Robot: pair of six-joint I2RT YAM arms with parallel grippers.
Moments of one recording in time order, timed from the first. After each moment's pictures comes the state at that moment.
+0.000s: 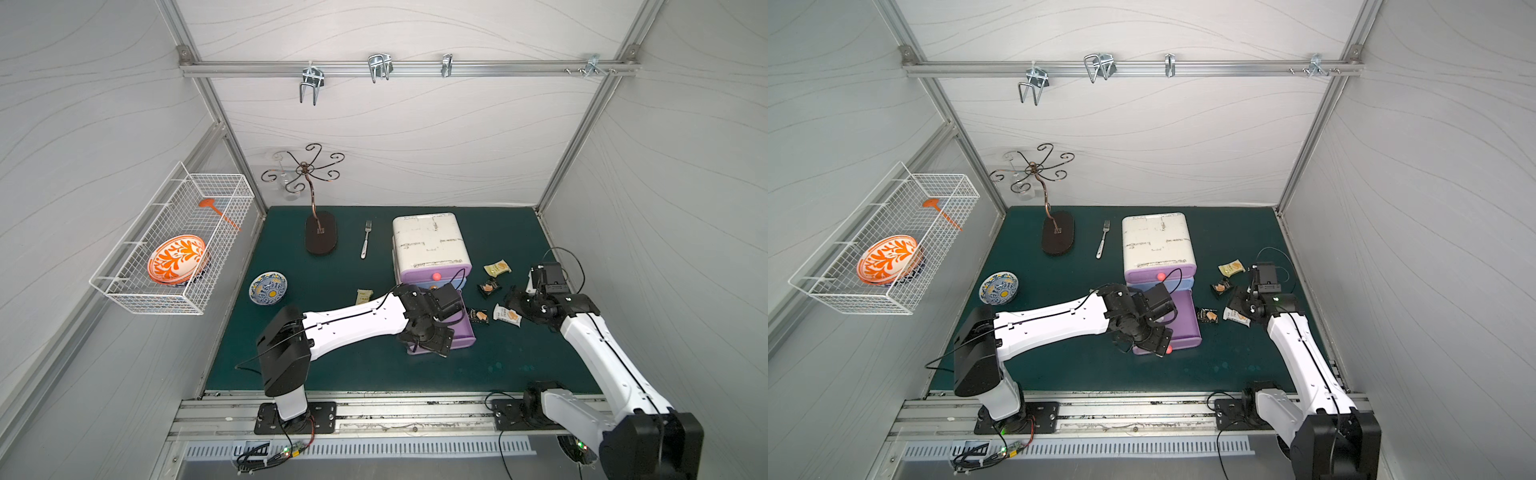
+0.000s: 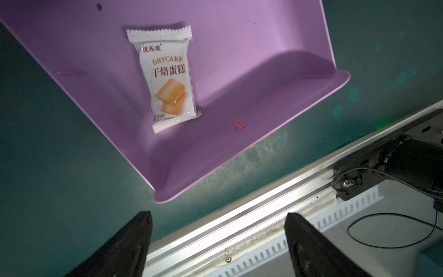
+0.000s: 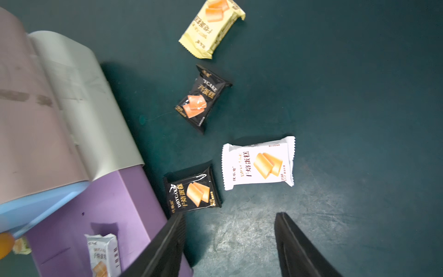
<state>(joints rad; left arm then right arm) -1.10 1.75 1.46 -1.03 0.03 -0.72 0.10 1.01 0.77 -0.77 -0.02 0.47</state>
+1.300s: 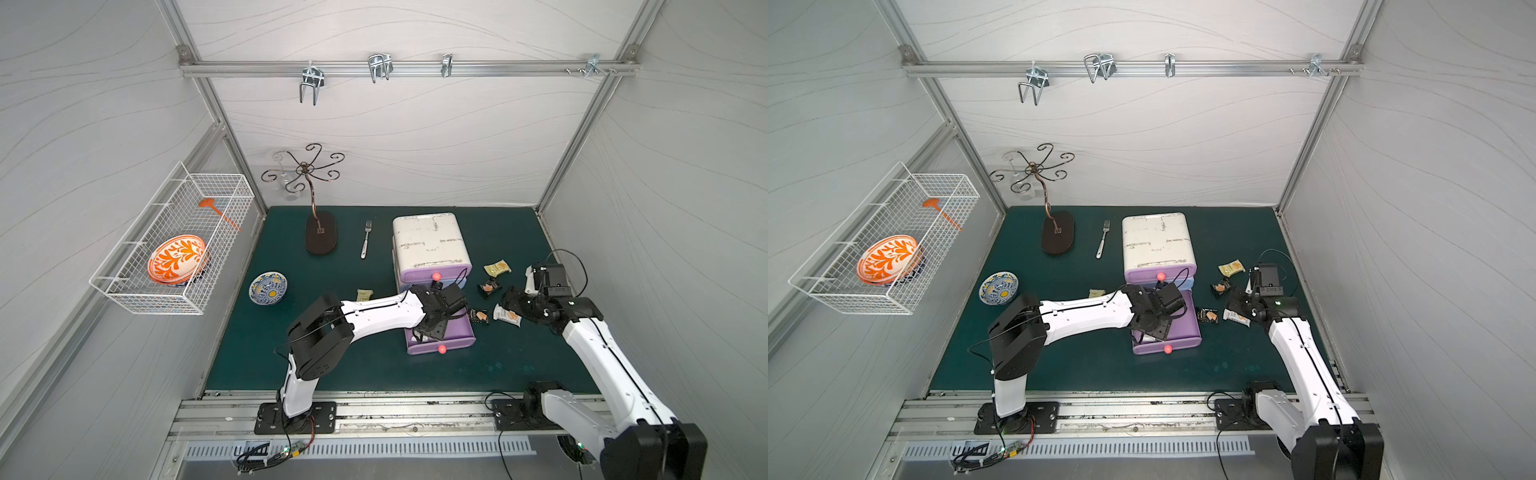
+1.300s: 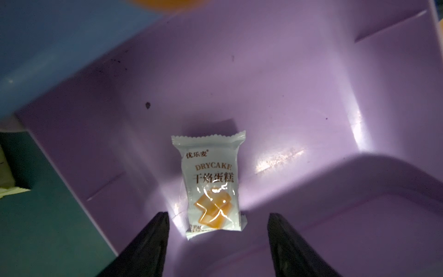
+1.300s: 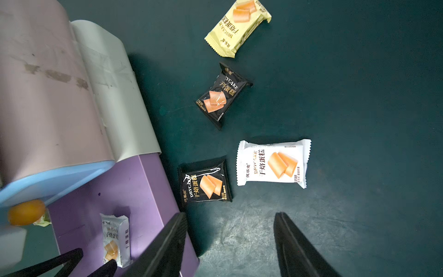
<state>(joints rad) -1.06 1.94 1.43 -0.84 -0.22 -0.71 0.10 0.97 0.76 -0.77 -0.09 0.41</state>
